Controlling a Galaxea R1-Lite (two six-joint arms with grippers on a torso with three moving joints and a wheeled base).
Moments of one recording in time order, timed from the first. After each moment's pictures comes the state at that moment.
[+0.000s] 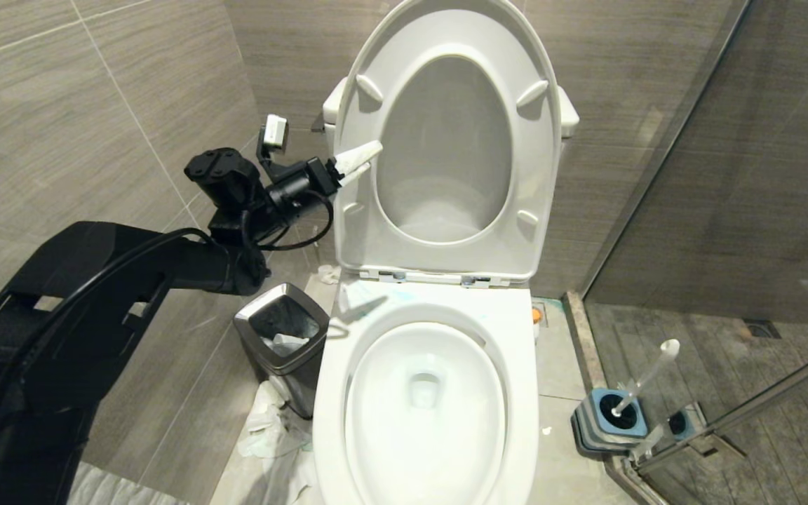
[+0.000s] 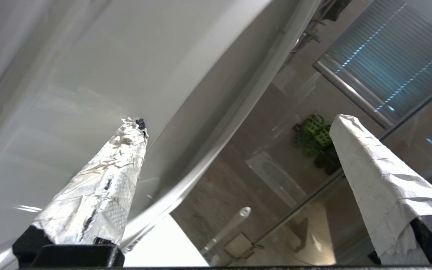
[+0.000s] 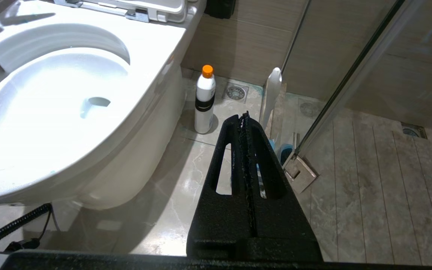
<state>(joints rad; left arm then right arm) -0.26 2.40 -1.83 -1.13 -0.83 -0.86 0.00 0.00 0.00 -0.02 0.04 -0.07</state>
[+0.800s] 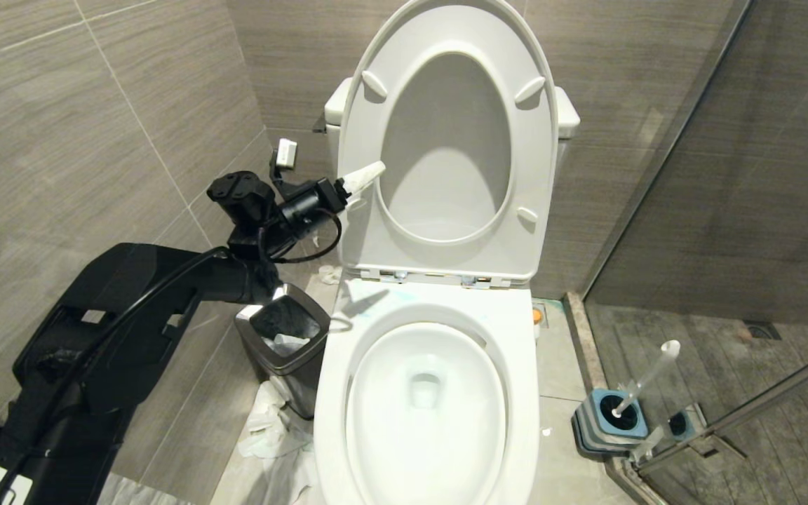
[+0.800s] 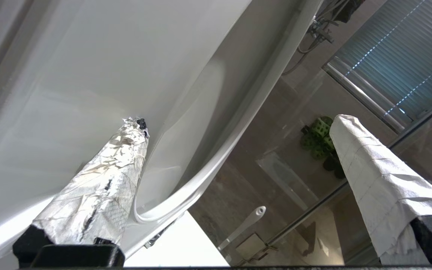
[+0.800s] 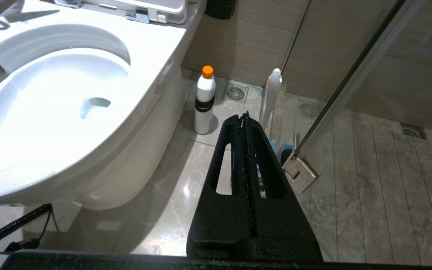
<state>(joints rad) -0.26 2.52 -1.93 -1.12 -0.81 -0.86 0.00 0.00 0.00 -0.02 0.04 -0.07</state>
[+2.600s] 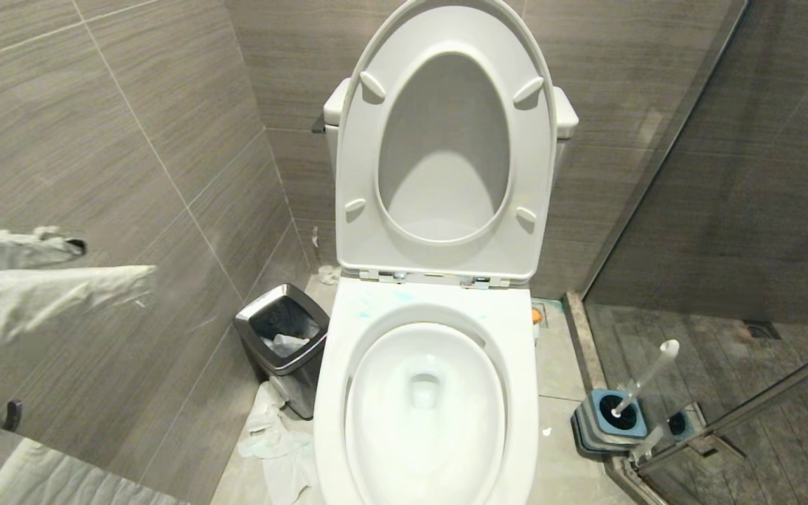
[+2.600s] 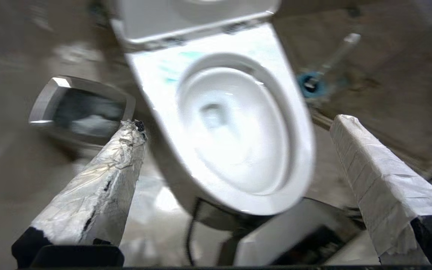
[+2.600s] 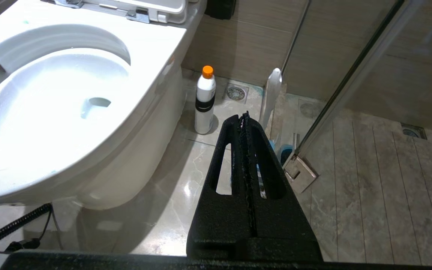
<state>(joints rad) -0.52 1.00 -1.20 0.48 -0.03 -0.04 0.00 0.00 0.00 -0.02 0.04 -0.07</state>
